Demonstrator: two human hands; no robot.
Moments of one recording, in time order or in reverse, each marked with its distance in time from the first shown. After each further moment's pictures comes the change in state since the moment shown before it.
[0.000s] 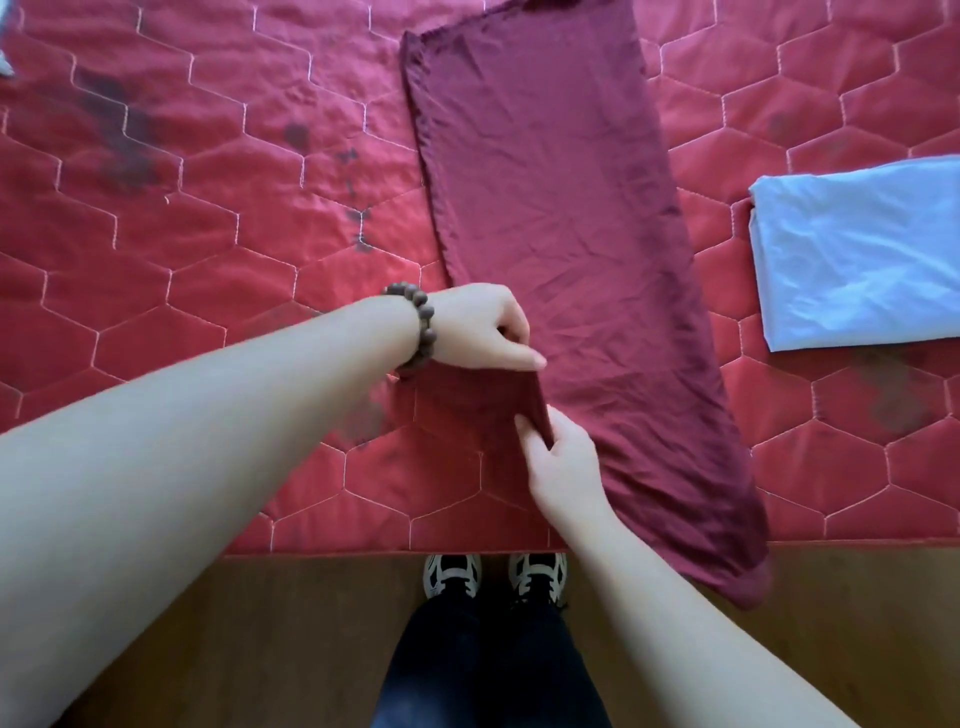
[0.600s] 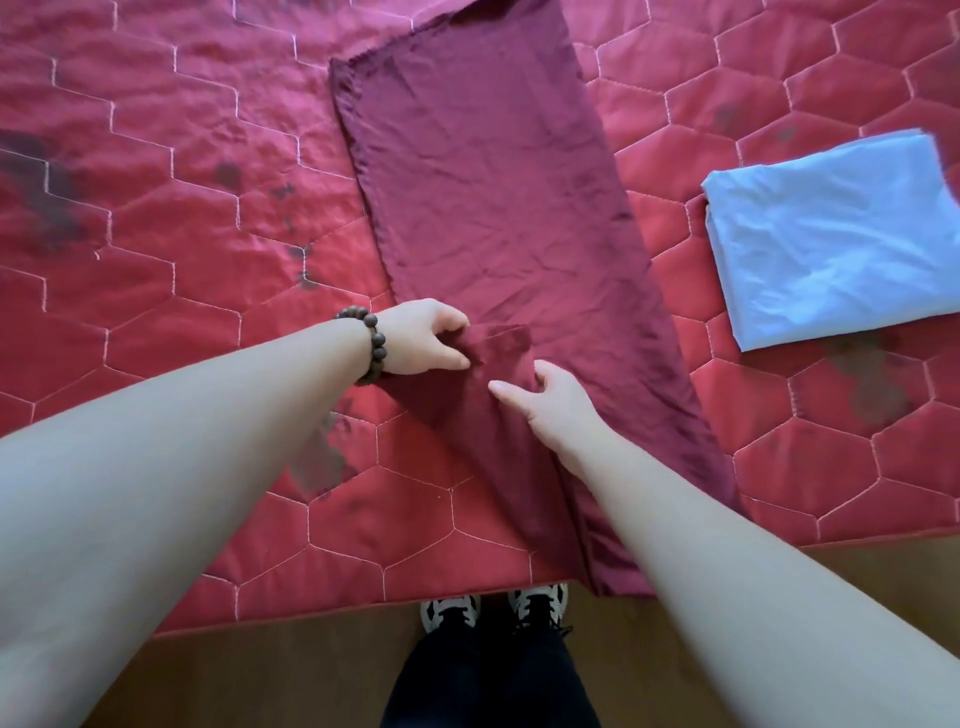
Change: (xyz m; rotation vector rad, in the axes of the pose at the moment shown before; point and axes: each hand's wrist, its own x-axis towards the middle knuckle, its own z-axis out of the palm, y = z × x) left_hand 0.052 -0.048 0.009 -0.030 -0.022 -0.216; right_hand 0.087 -0.002 -0.035 0.097 -0.091 0.278
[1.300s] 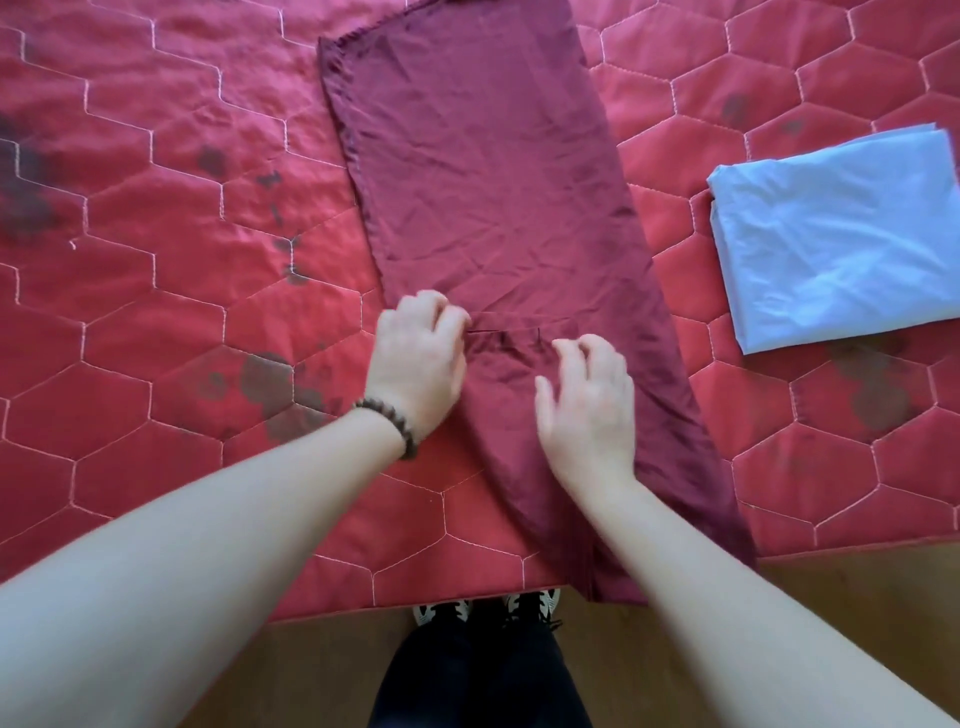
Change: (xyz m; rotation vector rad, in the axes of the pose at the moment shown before) left_hand -0.012 0.017 0.062 0.274 0.829 0.123; right_hand -0.012 0.017 -0.011 -0.802 0.551 -0.509
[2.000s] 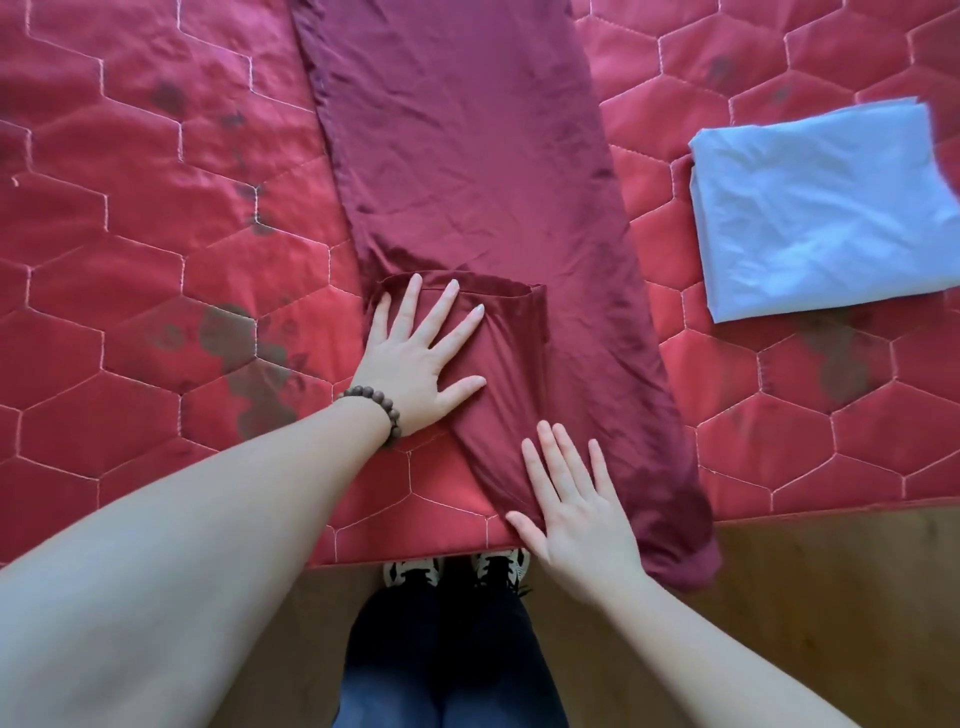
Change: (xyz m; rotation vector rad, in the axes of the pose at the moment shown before) left_hand -0.037 -0.003 0.051 0.244 -0.419 0.092; right_hand -0.128 0.082 0.007 -0.290 -0.508 -0.396
